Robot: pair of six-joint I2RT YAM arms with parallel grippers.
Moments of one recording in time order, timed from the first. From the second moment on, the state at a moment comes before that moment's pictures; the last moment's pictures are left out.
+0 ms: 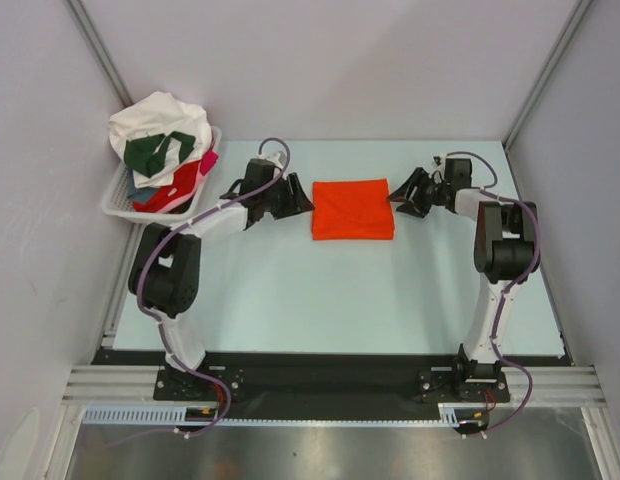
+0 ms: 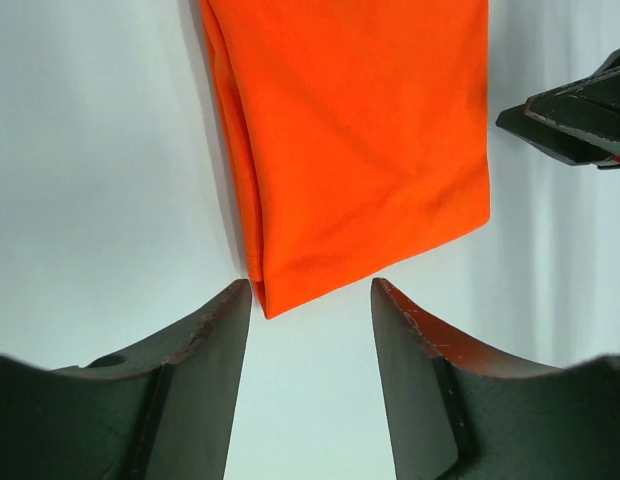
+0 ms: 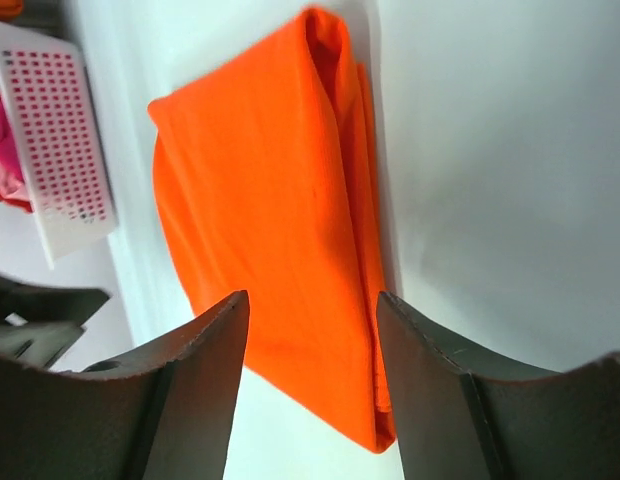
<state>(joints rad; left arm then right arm) -0.38 1.86 1.26 -0.08 0.30 -0.57 -0.02 2.11 1.38 -0.05 -0.69 0.63</state>
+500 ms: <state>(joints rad) -0.38 1.82 1.26 -0.16 0.20 -0.52 0.02 2.26 1.60 -0.22 -0.62 0.52</state>
